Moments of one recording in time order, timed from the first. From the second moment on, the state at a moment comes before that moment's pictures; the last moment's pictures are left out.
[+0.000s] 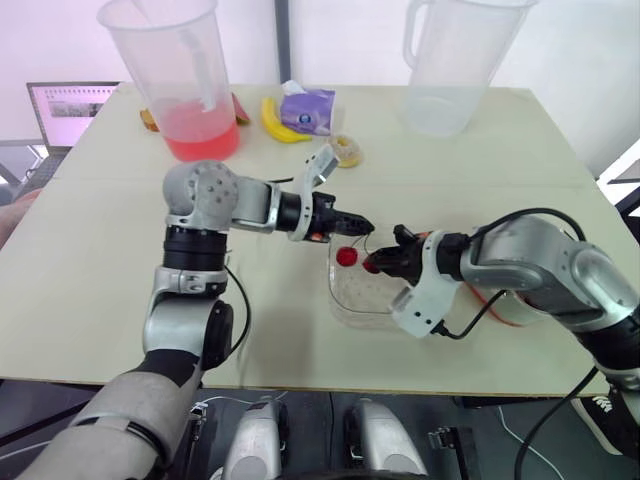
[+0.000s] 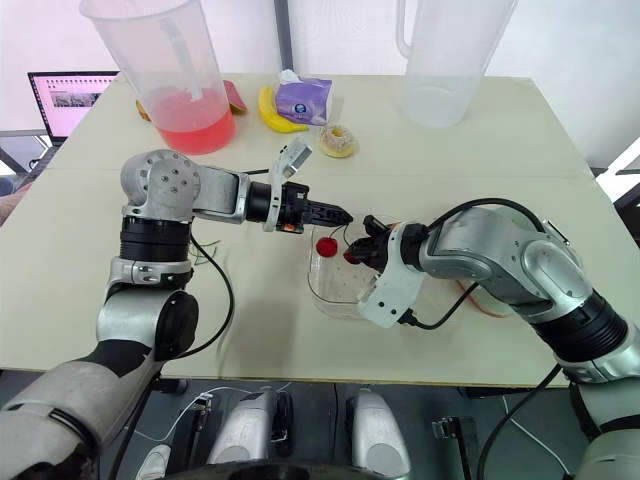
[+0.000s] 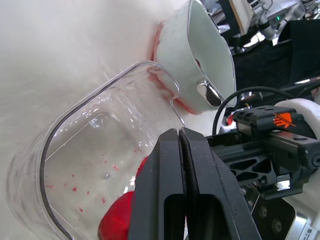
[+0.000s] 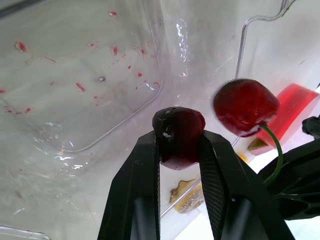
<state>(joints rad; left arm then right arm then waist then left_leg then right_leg) -1.07 0.17 0.13 0.28 -0.73 1.61 -0.52 -0.65 -0.96 0.39 -0.33 -0.56 -0.46 1.08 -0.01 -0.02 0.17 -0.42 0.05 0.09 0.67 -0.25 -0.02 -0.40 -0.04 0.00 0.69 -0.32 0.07</state>
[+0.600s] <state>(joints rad) -1.07 0.23 0.05 0.27 -0.73 1.56 -0.60 -0.64 -0.96 0.38 -0.35 -0.56 -0.46 1.08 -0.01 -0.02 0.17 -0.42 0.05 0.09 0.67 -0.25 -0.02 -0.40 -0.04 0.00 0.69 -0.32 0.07</state>
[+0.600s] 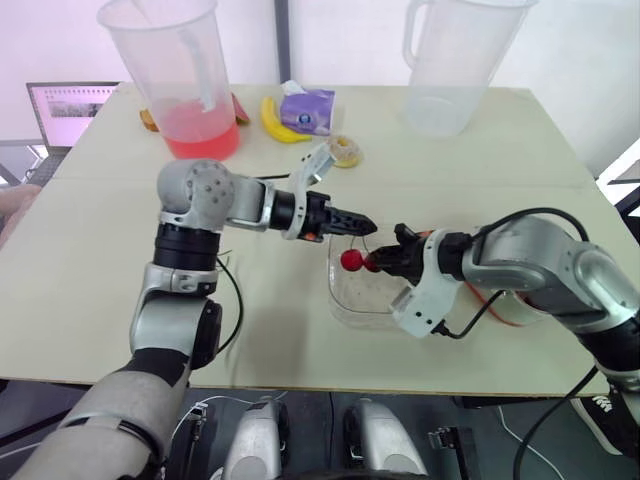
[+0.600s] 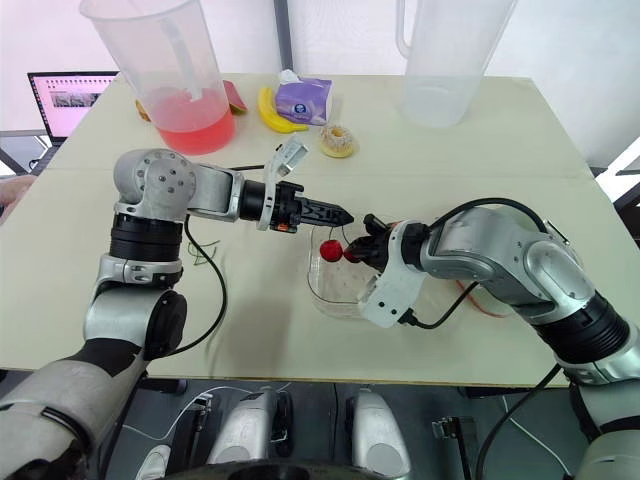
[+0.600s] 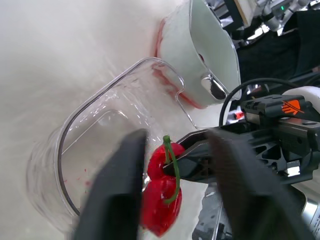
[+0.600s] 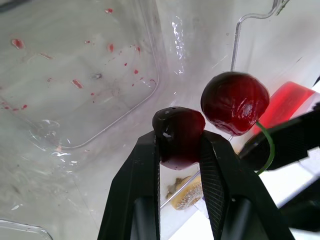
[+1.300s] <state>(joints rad) -1.07 0.21 0.03 0.33 -0.71 1.54 -0.62 -0.64 -0.95 0.38 -0.37 -0.56 -0.46 1.10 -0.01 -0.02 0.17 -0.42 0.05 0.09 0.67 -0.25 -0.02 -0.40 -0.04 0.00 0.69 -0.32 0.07</state>
